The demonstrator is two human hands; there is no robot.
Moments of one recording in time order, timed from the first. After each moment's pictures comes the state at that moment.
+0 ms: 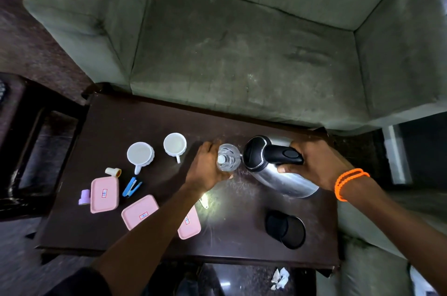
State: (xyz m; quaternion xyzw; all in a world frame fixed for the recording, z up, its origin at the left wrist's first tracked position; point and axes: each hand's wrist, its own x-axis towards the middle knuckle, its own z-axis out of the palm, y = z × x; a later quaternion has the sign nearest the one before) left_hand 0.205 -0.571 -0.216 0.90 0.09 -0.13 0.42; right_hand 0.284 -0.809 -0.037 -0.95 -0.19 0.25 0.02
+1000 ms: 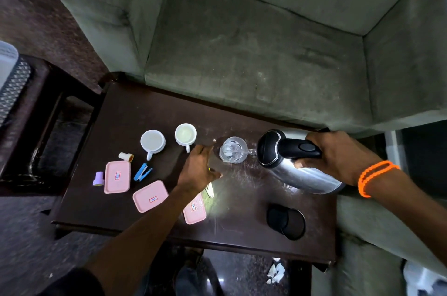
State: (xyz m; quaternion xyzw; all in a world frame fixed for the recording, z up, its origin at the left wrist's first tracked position) left_hand 0.158 -0.540 -0.207 0.87 0.13 -0.12 0.45; right_hand 0.278 -0.793 0.017 -0.94 -0.22 0.25 -0.03
